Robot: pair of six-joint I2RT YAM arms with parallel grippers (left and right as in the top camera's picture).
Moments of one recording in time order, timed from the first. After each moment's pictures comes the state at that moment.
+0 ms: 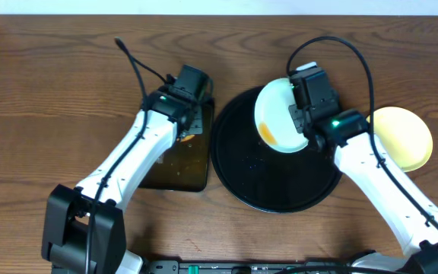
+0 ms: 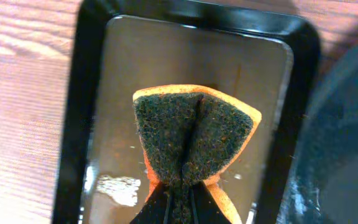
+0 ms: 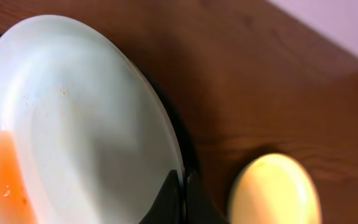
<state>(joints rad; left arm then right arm) -0.38 1.67 1.25 -0.84 -0.23 -0.44 0.44 1.49 1.15 -0.59 0.49 -0.06</state>
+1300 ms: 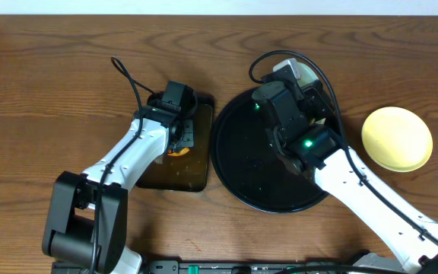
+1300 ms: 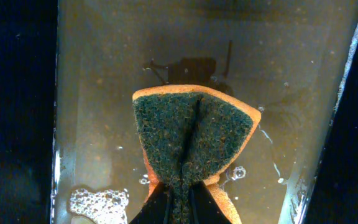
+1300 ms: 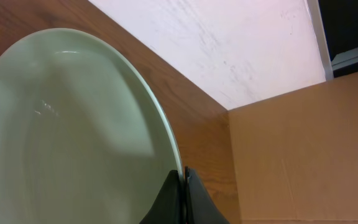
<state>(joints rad) -0.31 1.70 1.05 -0.66 -0.11 -0.35 0.65 1.47 1.15 -0.44 1.02 -0.29</state>
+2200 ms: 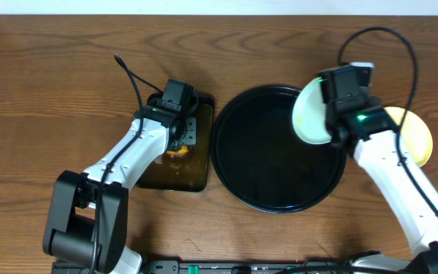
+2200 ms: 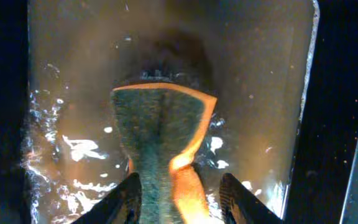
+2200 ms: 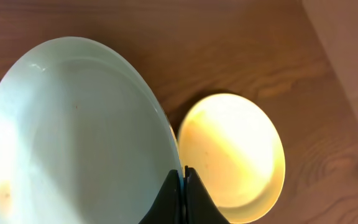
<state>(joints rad) -0.31 1.71 1.05 -0.60 -0.06 -0.30 0.23 1.47 1.15 -0.70 0.63 0.28</state>
